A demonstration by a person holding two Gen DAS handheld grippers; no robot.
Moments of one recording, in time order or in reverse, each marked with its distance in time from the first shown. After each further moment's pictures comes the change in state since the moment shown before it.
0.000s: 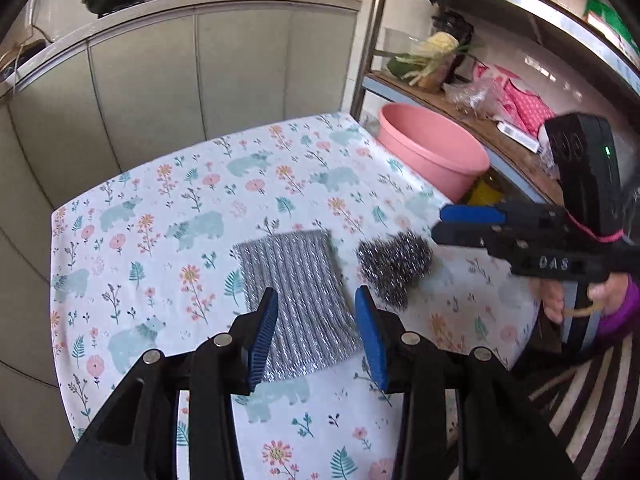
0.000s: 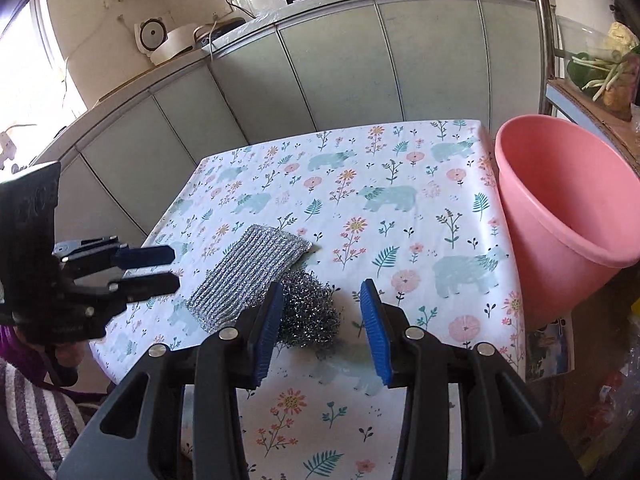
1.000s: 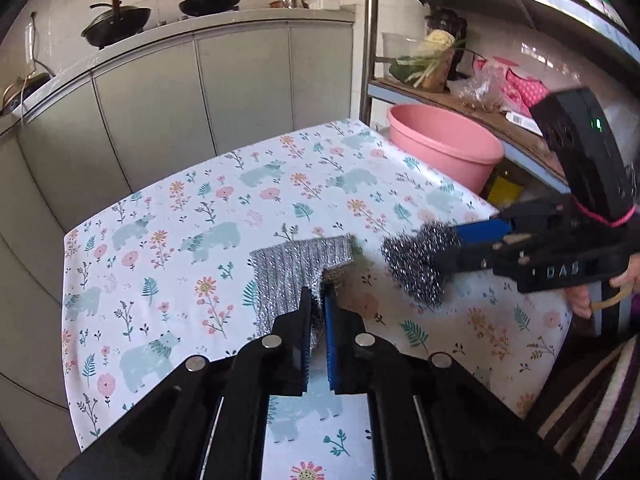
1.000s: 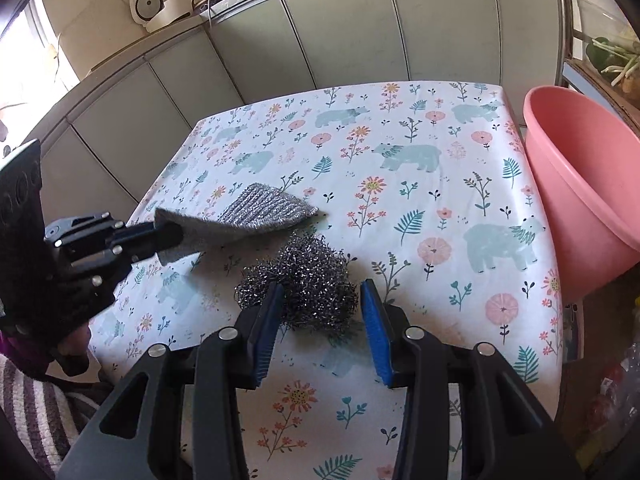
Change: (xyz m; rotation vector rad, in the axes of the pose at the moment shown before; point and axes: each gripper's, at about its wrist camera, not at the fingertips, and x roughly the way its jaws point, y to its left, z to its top) left arm 0.006 0.008 -0.009 0.052 -0.114 0.097; right arm 0.034 0.012 -0.009 -0.025 0.115 -0.007
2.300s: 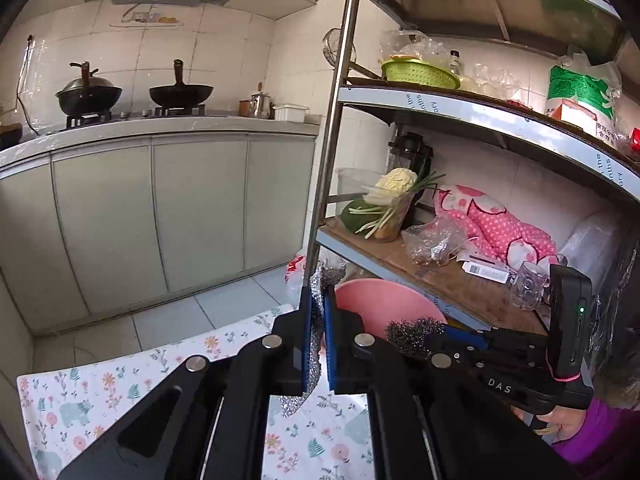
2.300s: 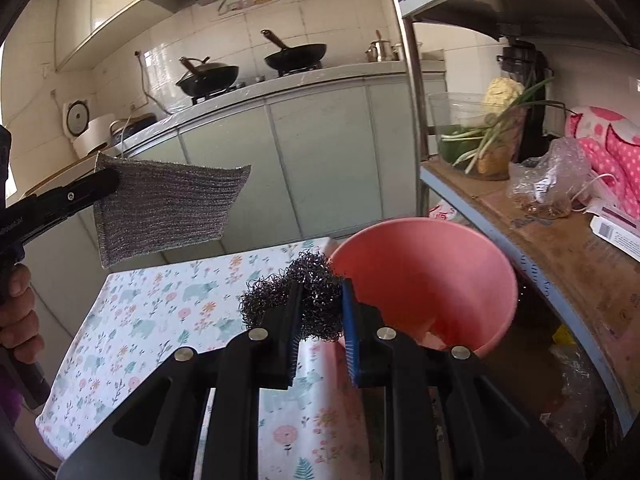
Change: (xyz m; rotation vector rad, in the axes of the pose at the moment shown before) left arm 0.006 -0.060 0.187 -0.031 -0.349 -0.189; right arm -0.116 -0.106 0.045 0.164 -0.464 -0.323
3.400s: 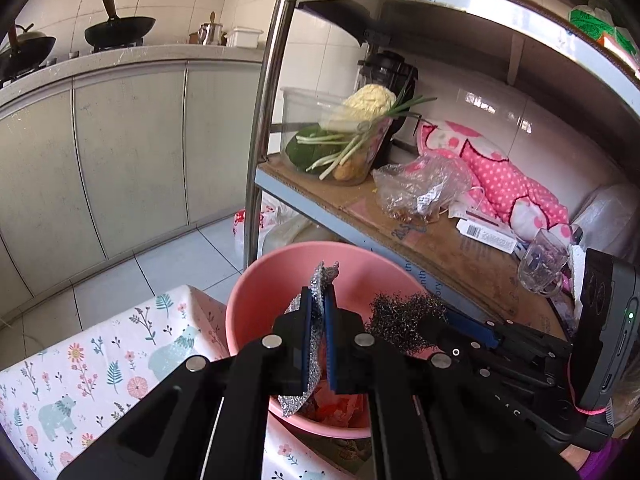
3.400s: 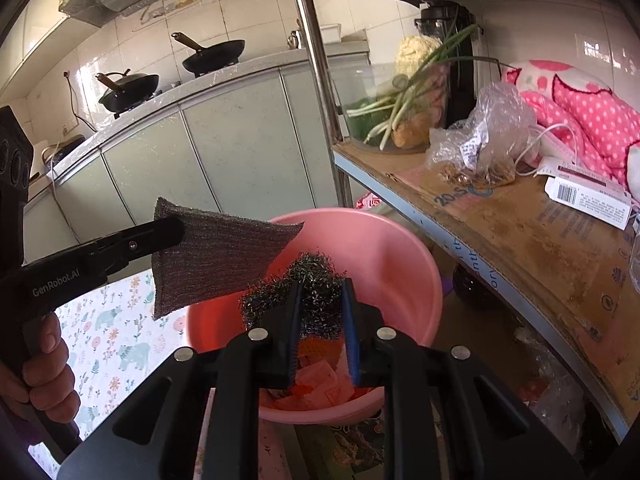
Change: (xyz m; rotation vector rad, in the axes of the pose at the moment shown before) left arm 0.189 -0.057 -0.022 0.000 0.224 -0.116; right arm 0.052 -0.087 -0.006 0.125 0.023 -0.188
